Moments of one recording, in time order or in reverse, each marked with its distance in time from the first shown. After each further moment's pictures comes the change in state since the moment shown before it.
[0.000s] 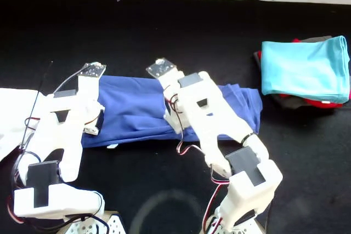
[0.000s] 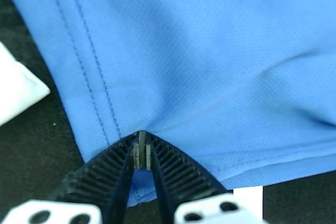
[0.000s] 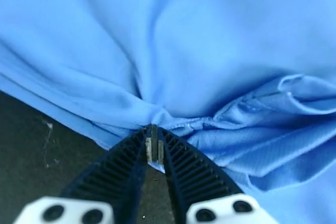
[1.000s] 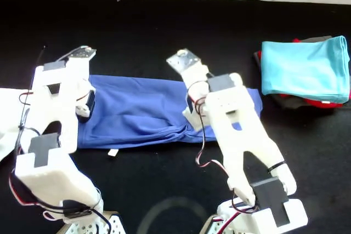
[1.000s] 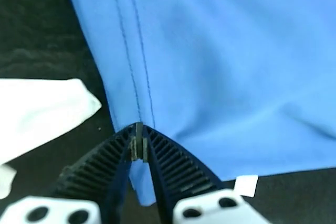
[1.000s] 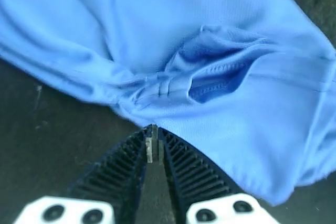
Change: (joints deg) left arm -2.0 14.5 -27.3 18.1 0.8; right arm 7.4 -19.3 8.5 1.1 4.8
